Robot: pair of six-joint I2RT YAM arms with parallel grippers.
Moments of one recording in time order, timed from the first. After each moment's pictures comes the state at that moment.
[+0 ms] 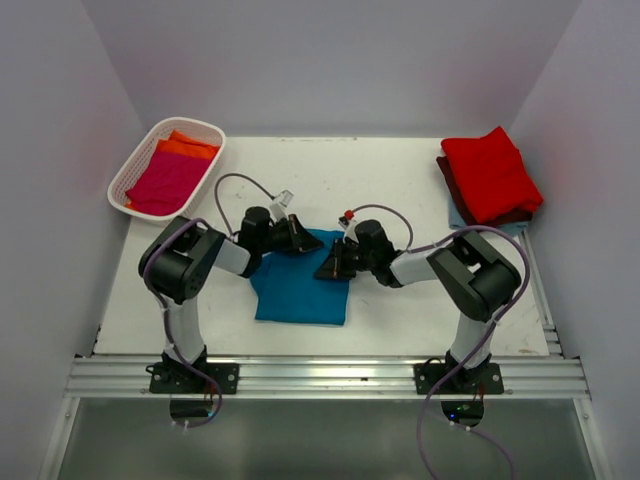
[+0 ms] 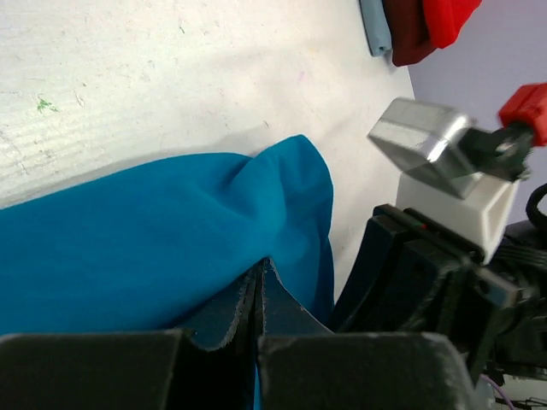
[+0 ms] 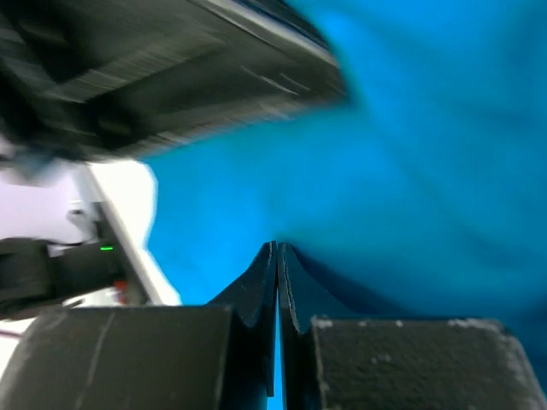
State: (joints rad) left arm -0.42 1.93 0.71 0.84 0.60 -0.76; right arm 0.64 1.83 0.73 0.51 -0.50 0.81
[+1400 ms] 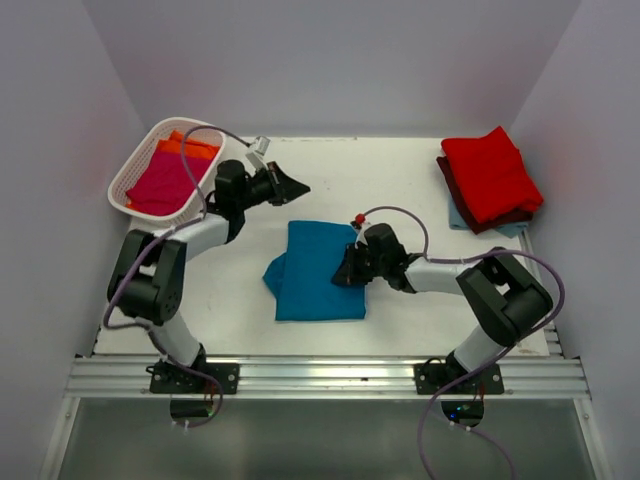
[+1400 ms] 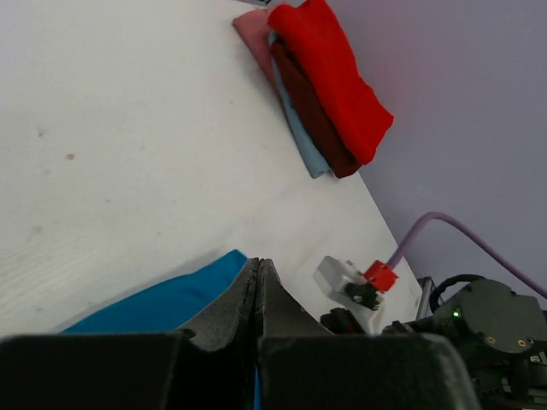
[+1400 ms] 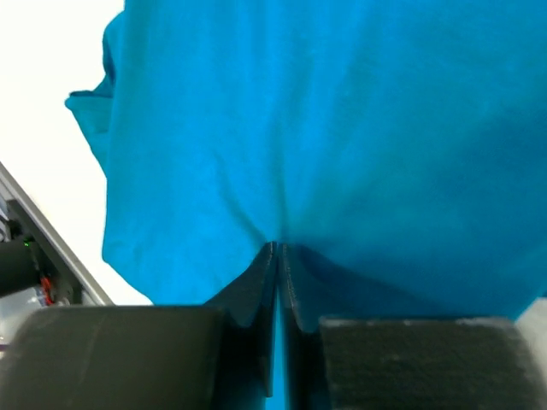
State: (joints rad) left arm -0.25 1.79 0.98 0.60 0.66 -0.73; right arm 0.63 1.64 0.65 0.25 -0.33 0.66
